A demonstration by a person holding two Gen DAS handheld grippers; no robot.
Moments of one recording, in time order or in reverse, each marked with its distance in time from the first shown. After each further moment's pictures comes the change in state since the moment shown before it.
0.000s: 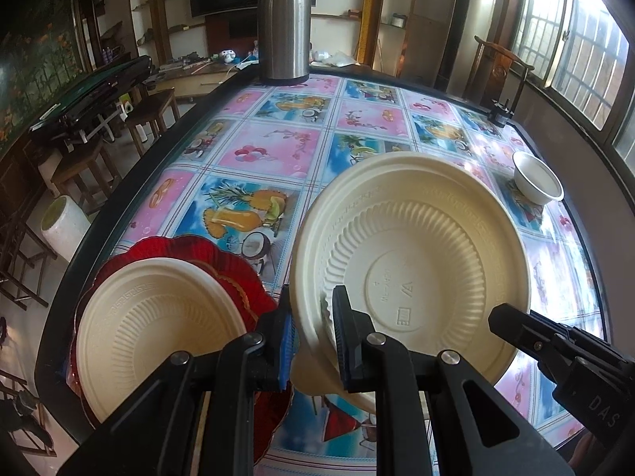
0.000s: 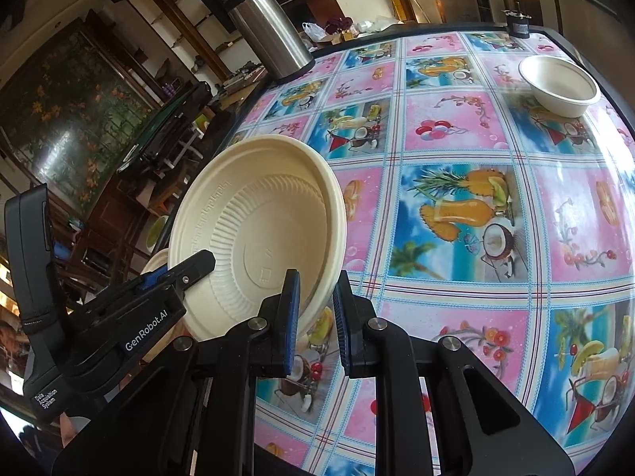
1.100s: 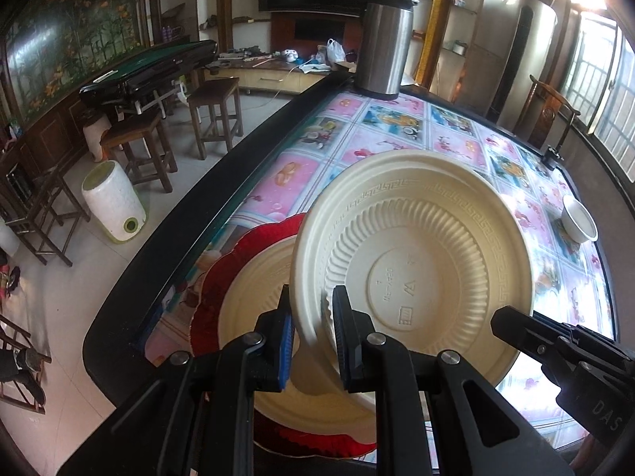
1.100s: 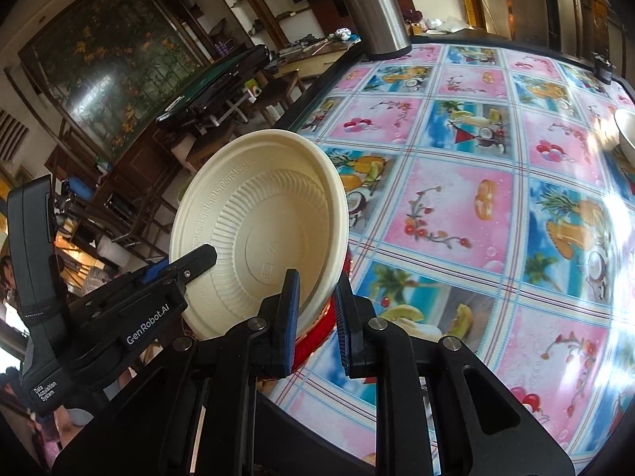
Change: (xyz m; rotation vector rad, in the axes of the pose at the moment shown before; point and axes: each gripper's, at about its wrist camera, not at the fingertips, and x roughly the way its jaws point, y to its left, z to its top) left arm -0.026 0.110 -0.024 -0.164 -0.029 0.102; right arm 0.039 0.115 -0.019 -0.200 0.088 0.093
